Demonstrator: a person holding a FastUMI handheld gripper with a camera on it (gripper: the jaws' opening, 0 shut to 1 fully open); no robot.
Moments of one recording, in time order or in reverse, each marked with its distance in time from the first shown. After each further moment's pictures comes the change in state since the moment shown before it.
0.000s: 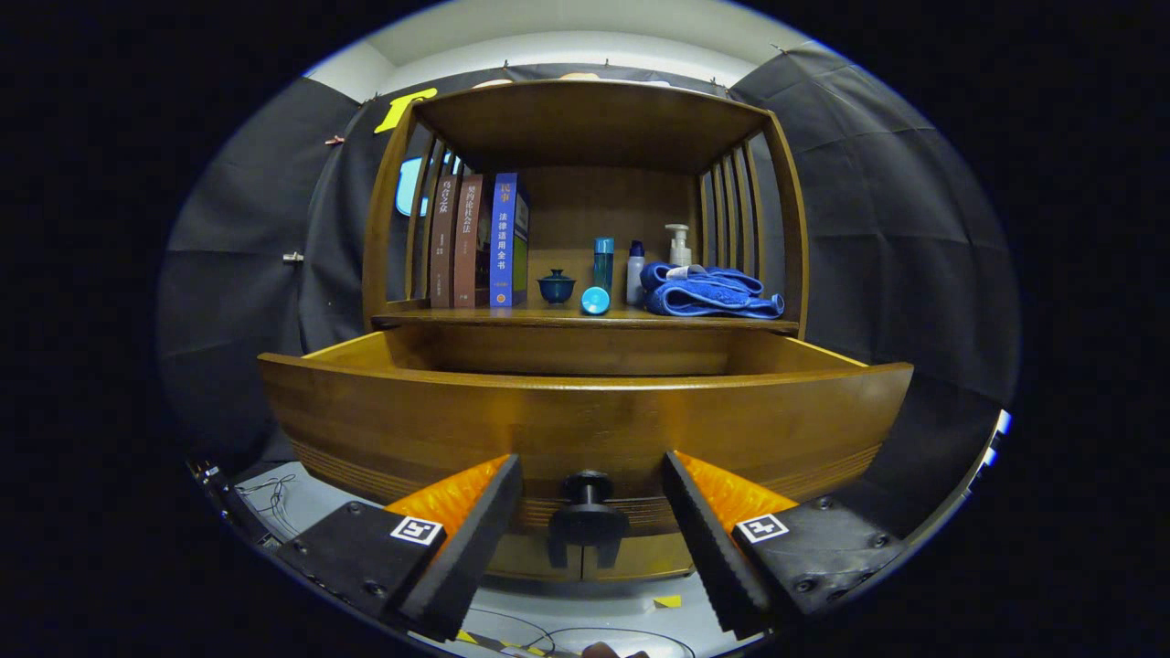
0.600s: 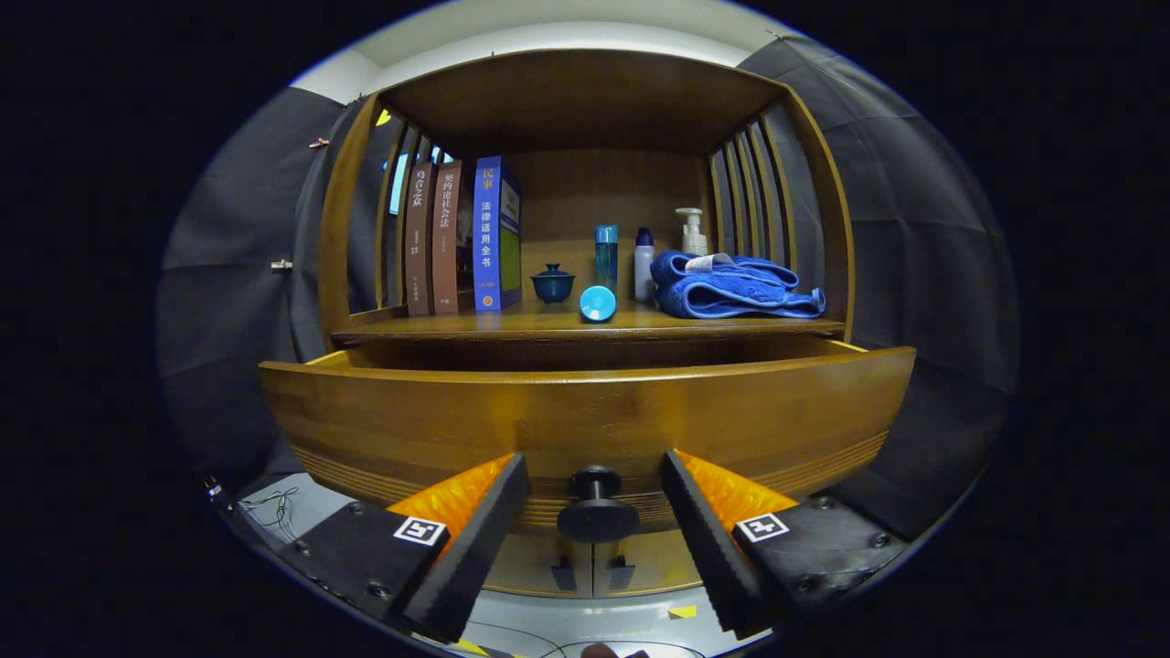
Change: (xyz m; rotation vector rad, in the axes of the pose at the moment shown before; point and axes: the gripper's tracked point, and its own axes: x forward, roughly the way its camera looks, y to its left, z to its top) arm 0.087 0.005 0.013 0.033 0.028 0.014
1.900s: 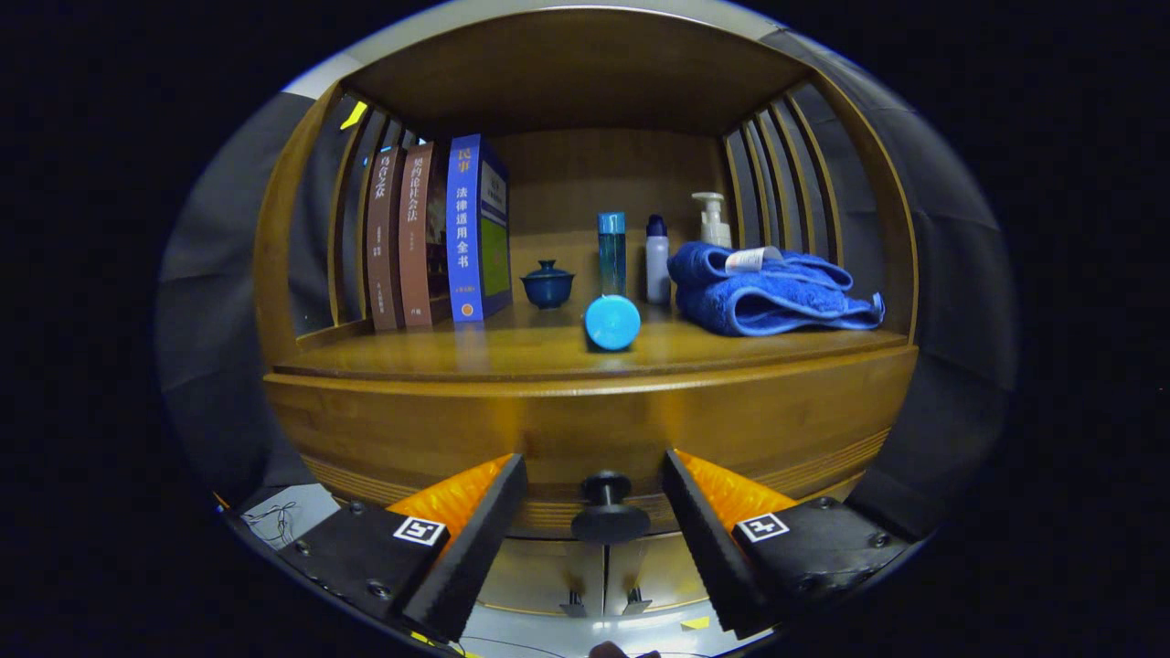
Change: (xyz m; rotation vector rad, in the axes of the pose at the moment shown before) arm 0.070 0.011 0.035 0.022 0.004 -0.006
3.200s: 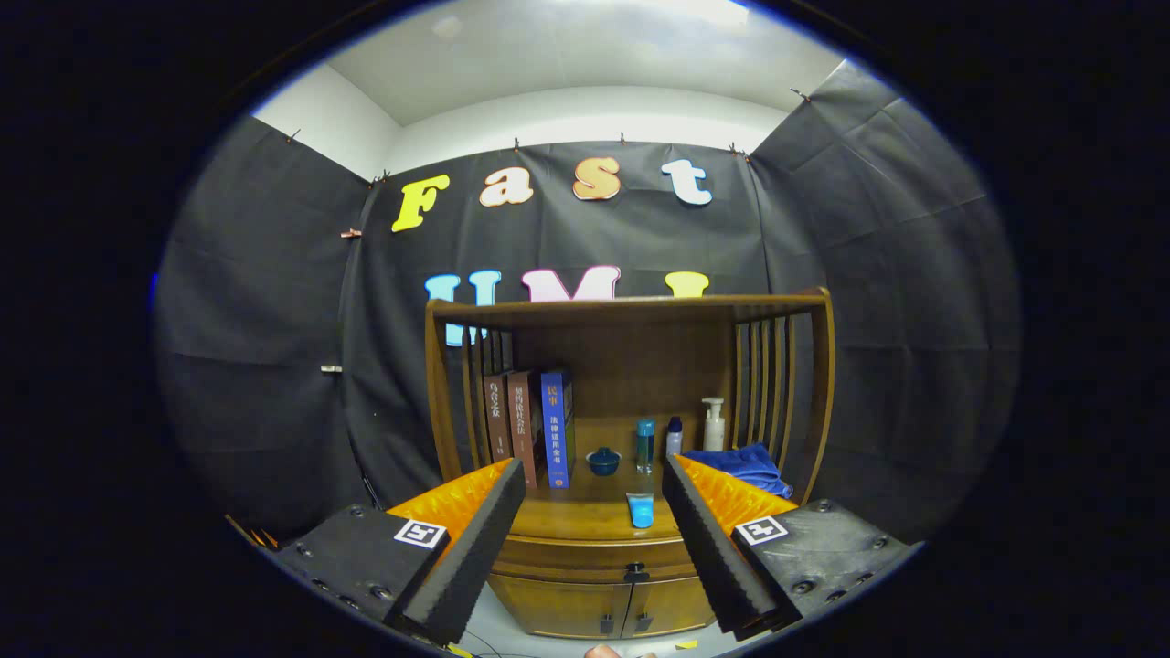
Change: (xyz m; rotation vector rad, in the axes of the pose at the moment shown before) arm -0.239 0.053 0.271 0.009 -0.268 0.099
